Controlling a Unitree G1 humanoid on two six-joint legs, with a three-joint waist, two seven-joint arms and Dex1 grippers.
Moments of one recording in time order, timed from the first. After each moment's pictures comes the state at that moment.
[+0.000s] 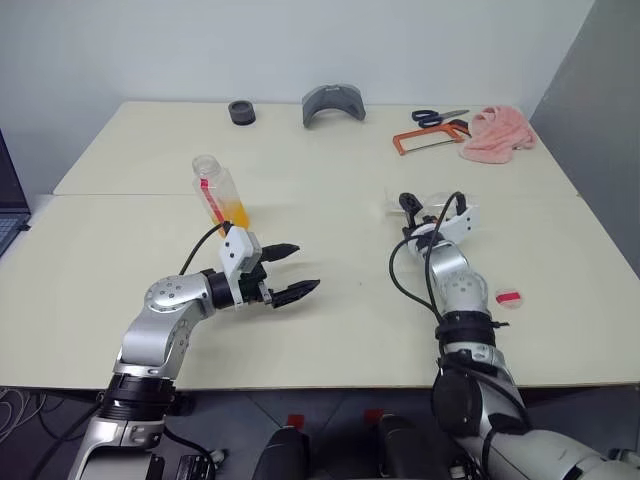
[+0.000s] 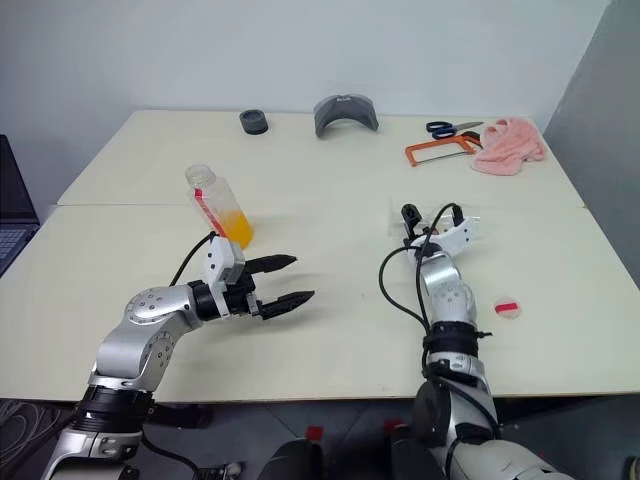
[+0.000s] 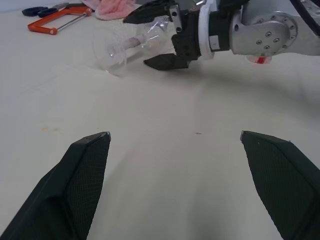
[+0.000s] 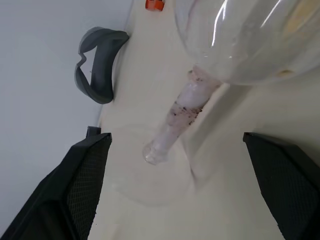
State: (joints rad) left arm -0.33 0.55 0.00 0.01 -0.39 0.28 -1.02; right arm -0.82 0.13 -0.53 0.57 0.85 0.34 -0.11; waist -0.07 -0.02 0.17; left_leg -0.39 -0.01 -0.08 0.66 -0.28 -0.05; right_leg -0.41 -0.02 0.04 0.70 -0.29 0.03
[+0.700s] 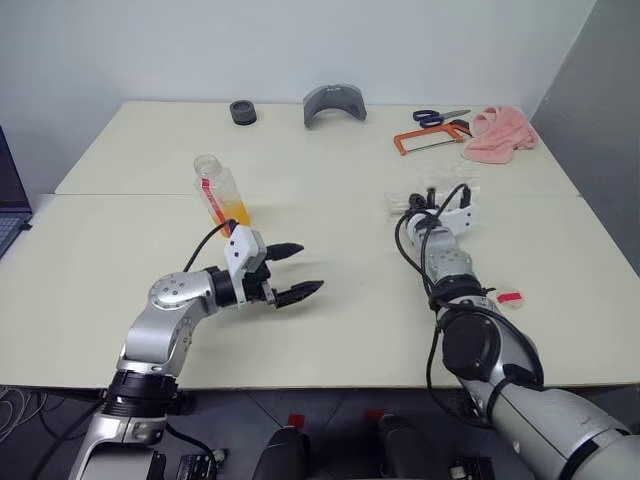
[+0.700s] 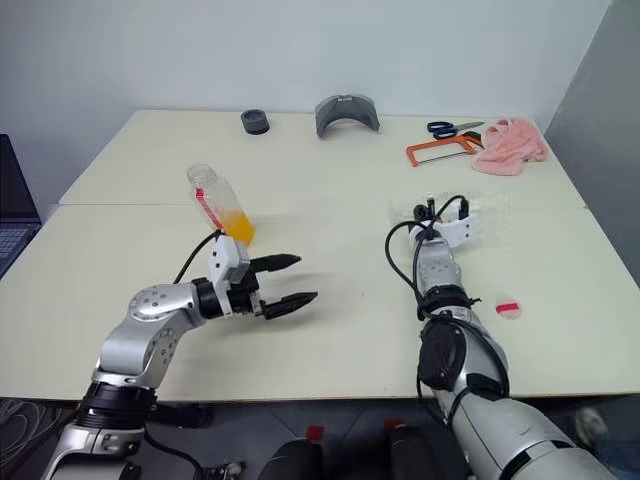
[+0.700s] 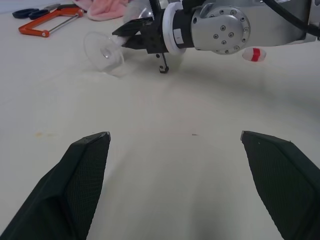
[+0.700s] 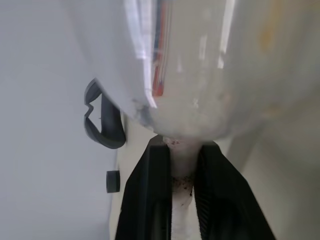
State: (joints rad) left arm -0.35 0.54 -0.01 0.01 -0.38 0.28 -1.02; right arm -1.08 0.02 -0.71 1.09 0.86 0.05 0.07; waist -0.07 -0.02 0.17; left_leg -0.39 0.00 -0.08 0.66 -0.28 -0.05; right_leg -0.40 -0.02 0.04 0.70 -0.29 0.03
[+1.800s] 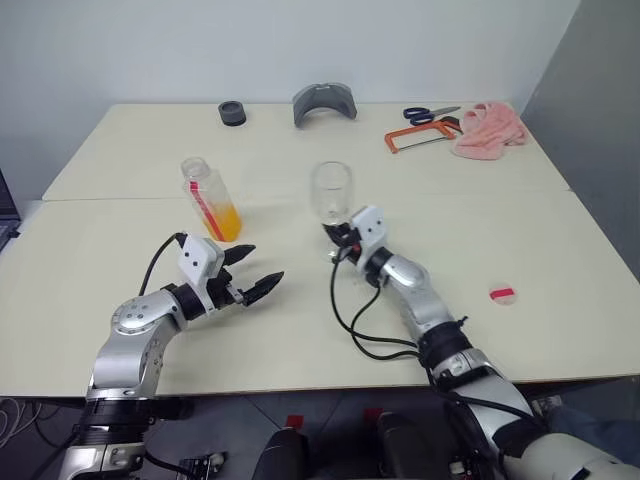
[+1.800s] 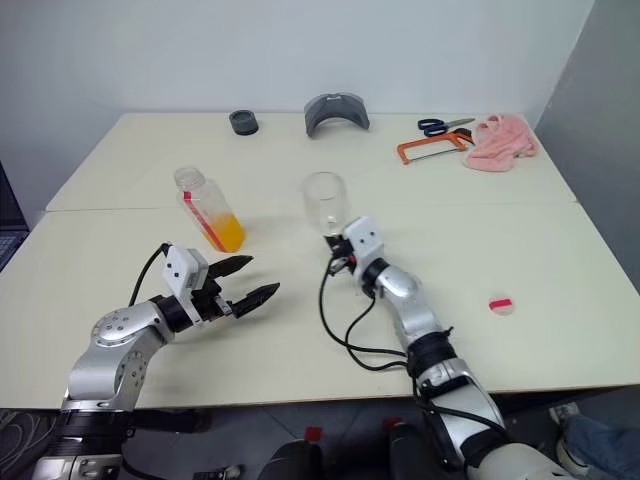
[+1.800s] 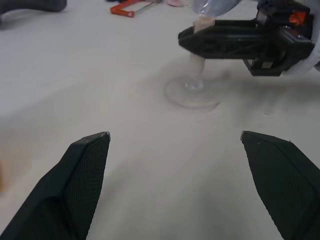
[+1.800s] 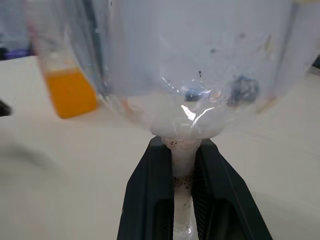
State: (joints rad) left arm -0.21 0.56 0.15 0.02 -0.38 0.22 -0.86; right arm -0.77 0.05 0.14 0.76 0.05 -0.25 0.48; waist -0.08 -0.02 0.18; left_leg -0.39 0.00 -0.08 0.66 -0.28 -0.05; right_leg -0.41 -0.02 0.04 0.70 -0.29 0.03
